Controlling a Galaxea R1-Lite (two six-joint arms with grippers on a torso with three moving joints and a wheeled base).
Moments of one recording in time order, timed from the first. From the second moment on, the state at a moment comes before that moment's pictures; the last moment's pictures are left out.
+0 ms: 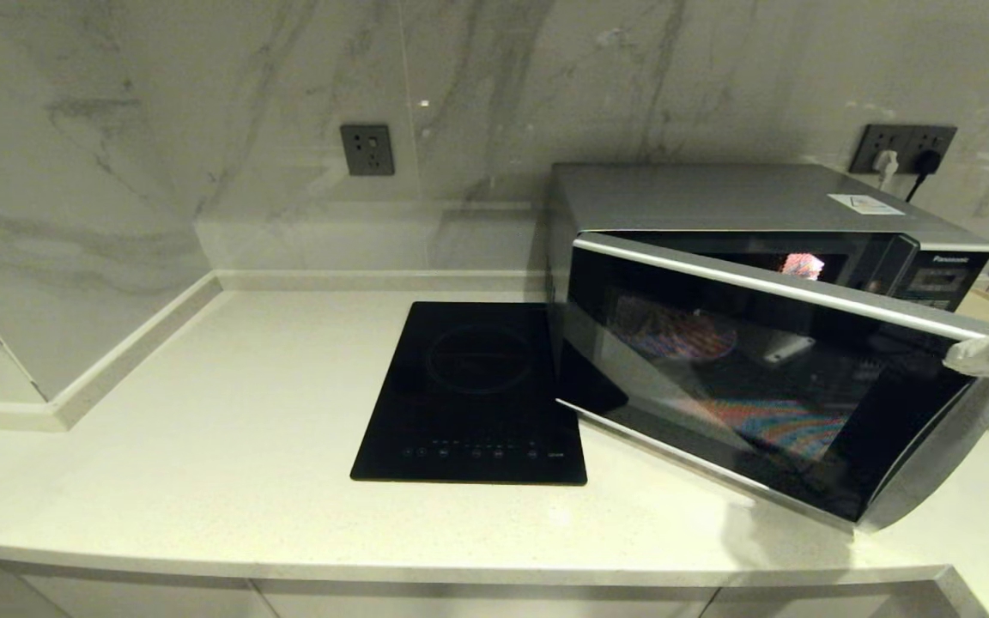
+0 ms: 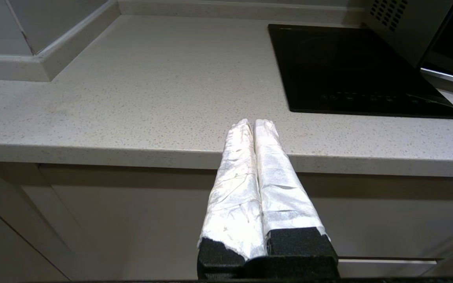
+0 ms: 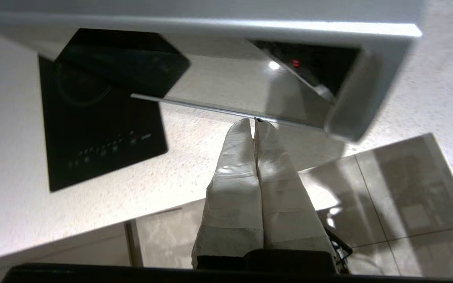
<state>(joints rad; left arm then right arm) 0.00 0.00 0.00 -0.01 0.01 -0.05 0.29 1.25 -1.20 0.57 -0.27 0.67</state>
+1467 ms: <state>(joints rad) 0.00 0.00 0.00 -0.01 0.01 -0.05 -0.10 1.56 -1.13 0.10 -0.20 0.68</state>
